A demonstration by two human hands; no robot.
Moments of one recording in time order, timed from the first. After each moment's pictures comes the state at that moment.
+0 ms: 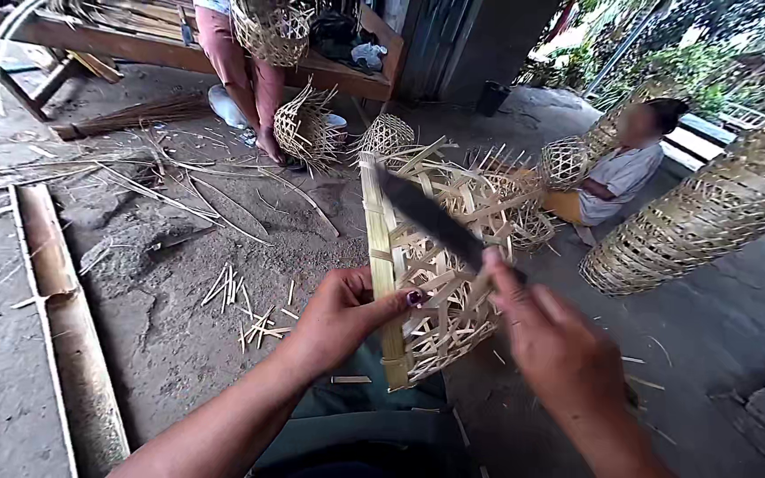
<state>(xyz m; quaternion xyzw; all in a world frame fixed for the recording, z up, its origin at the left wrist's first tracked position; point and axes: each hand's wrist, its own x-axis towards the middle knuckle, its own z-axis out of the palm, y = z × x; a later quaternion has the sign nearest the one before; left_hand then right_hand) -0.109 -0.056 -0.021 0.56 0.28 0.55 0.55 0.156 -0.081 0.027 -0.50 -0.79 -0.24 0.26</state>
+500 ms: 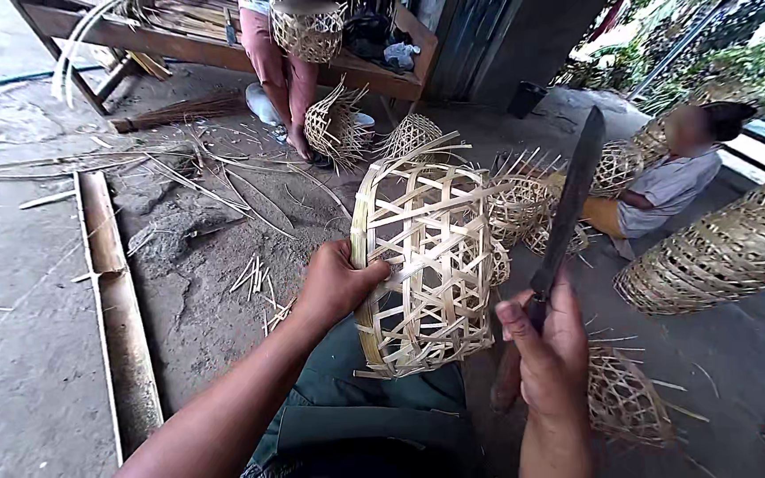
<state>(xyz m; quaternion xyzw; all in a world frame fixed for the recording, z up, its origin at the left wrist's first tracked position) -0.137 -0.021 -0.047 0.52 0.52 0.53 0.43 0.121 -0.064 -0.017 -0.44 -0.64 0.28 0.57</state>
